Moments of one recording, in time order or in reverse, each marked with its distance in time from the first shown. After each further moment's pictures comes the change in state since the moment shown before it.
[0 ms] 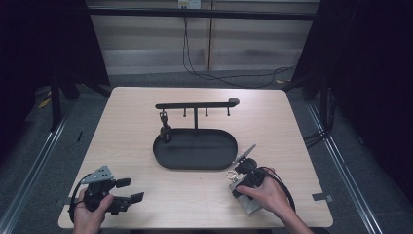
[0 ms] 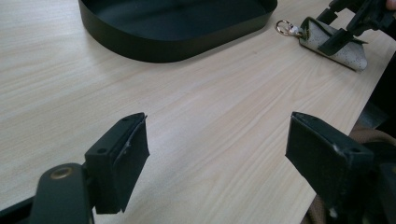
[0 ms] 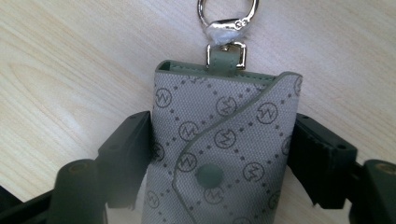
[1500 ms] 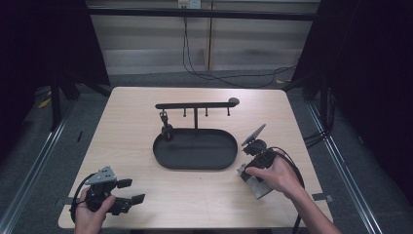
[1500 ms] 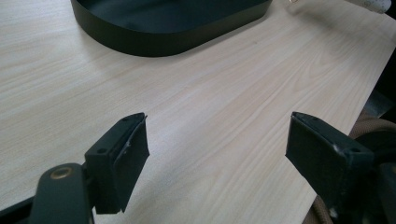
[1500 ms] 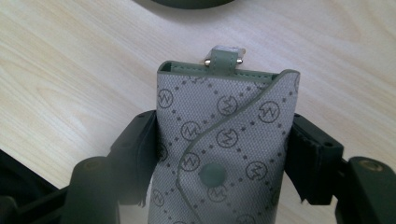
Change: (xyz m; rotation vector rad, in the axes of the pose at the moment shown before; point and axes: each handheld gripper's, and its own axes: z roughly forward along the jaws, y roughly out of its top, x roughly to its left) left arm -0.001 0.000 0.004 0.036 0.004 0.038; right arm -0.027 0.022 -0.052 0.007 -0.011 0.028
